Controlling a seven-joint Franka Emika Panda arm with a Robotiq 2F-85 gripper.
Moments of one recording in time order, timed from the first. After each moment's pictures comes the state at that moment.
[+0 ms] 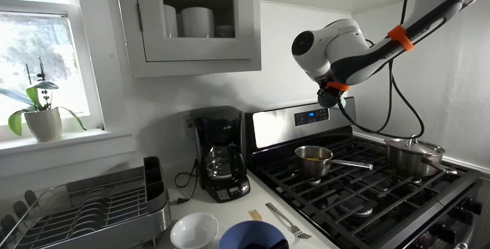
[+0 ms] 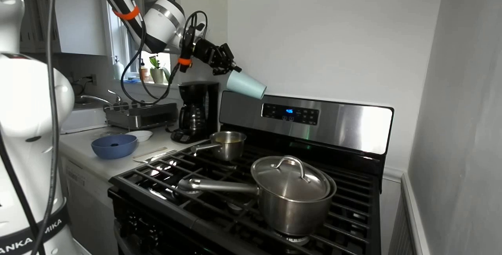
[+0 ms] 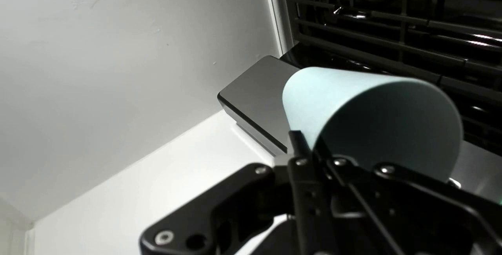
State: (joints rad) arm 0.10 -0.06 0.21 -2.13 -1.17 1.81 0.92
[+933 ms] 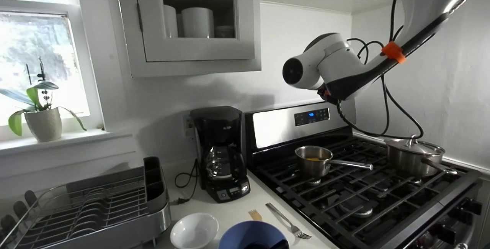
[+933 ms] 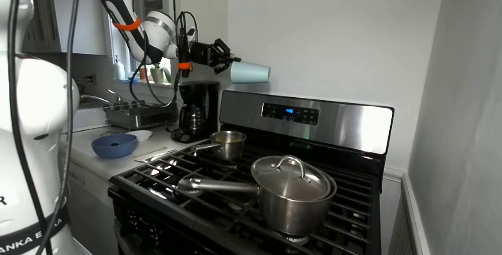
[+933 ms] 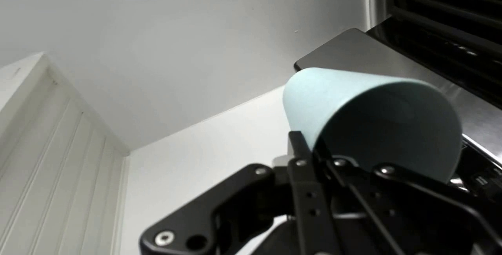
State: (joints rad) arm 0.18 0.03 0.23 -2.13 -1.42 1.55 1.00
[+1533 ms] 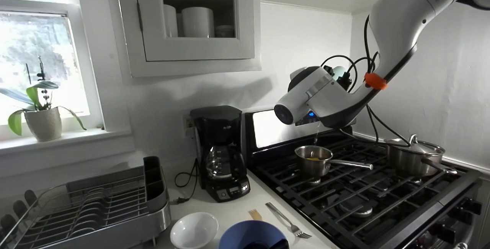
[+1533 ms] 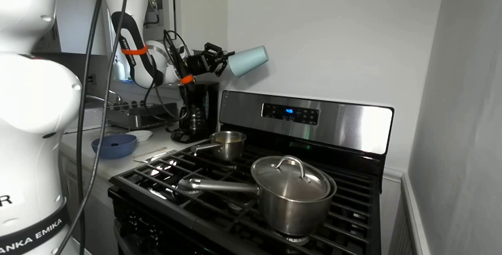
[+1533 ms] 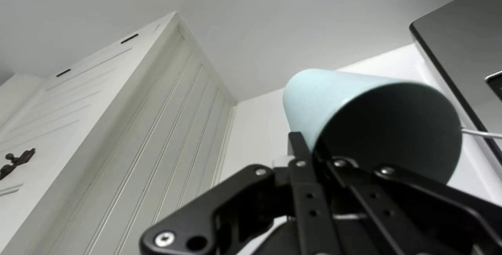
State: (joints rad) arm 0.27 0.24 0.24 -2.10 -1.69 1.18 1.15
